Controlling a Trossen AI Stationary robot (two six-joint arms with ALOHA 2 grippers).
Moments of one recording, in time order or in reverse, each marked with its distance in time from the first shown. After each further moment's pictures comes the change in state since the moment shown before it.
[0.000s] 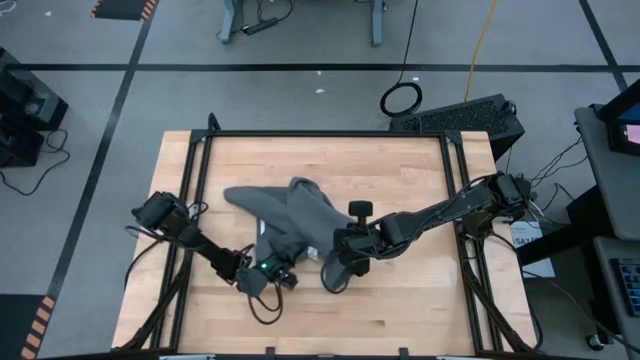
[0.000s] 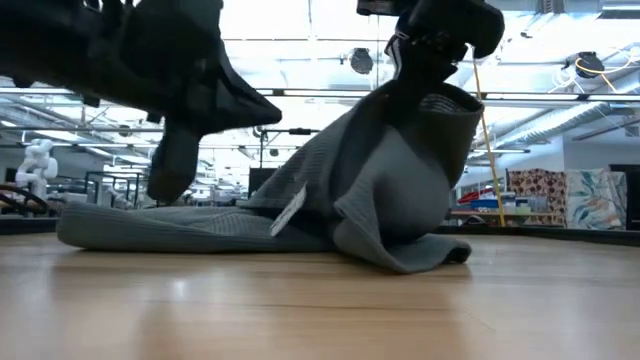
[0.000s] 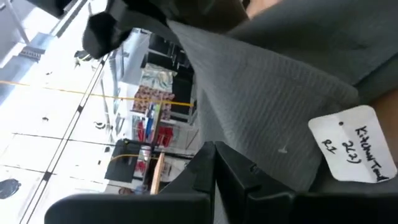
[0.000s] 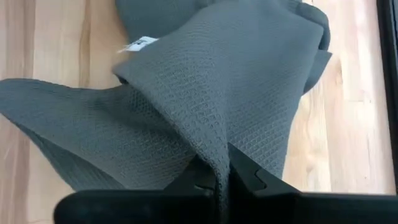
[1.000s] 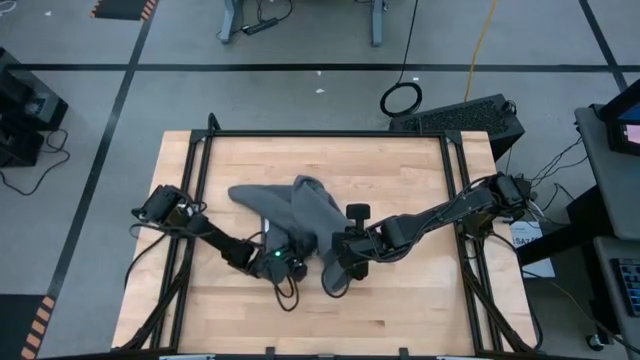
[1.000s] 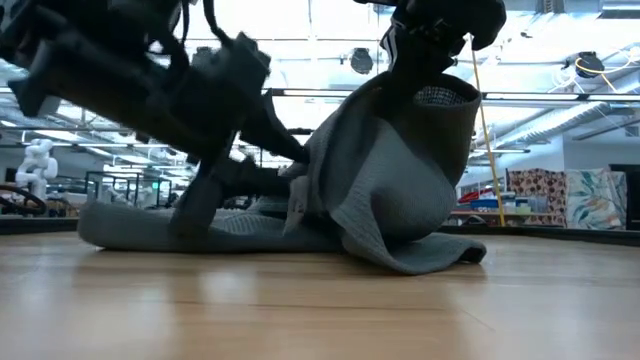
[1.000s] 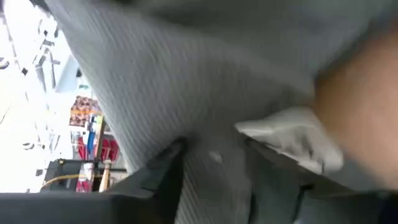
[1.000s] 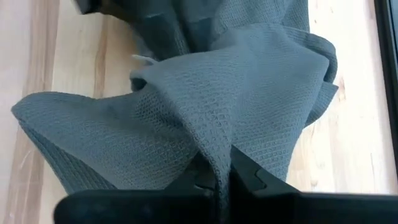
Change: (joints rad) left arm 0.141 0.001 0.051 -0.327 0.328 -0.224; right arm 0.013 0.001 0.000 0.053 0.004 -0.027
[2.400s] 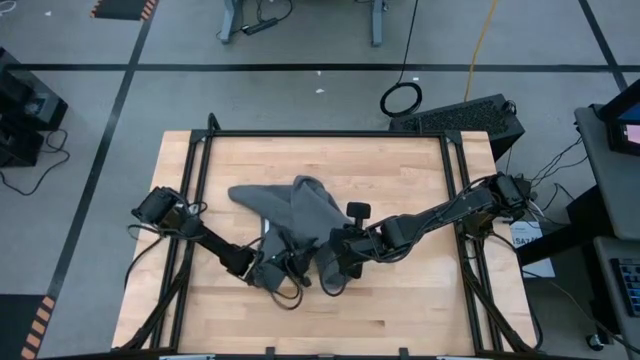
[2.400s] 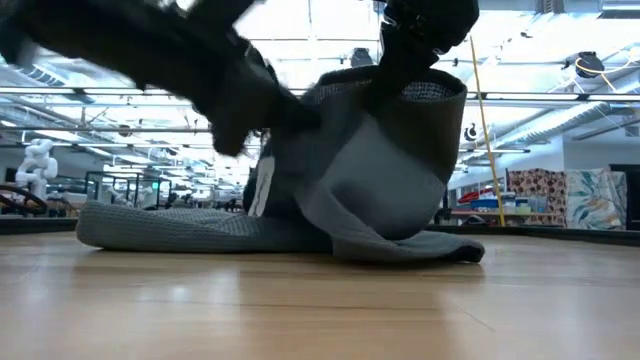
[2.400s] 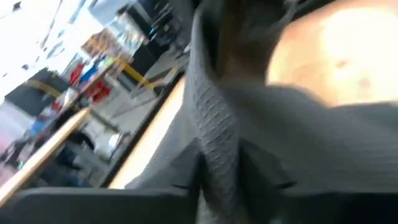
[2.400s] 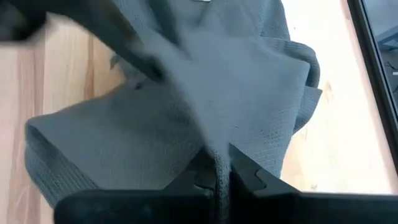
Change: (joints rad) left arm -0.071 -0.028 0.068 0.084 -0.186 -0.477; right arm 0.001 0.001 -0.001 0.046 0.057 0.081
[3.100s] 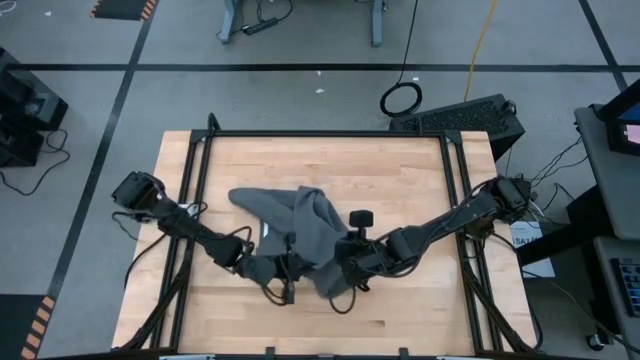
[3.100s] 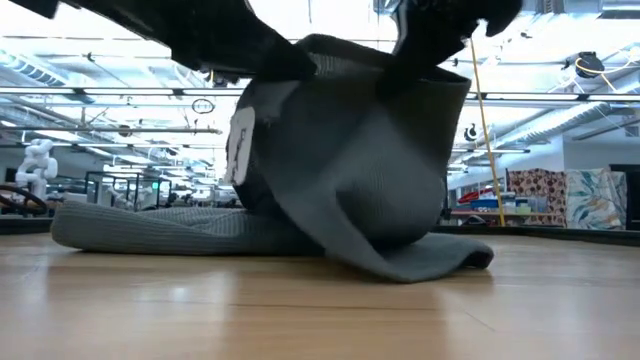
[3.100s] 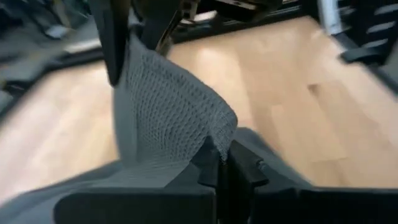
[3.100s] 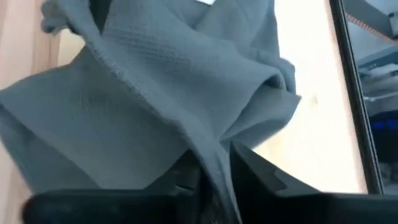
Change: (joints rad) left arm 0.034 -0.225 0.000 -0.337 0.559 -0.365; right arm 0.099 0.000 -0.001 -0.041 0.102 -0.026
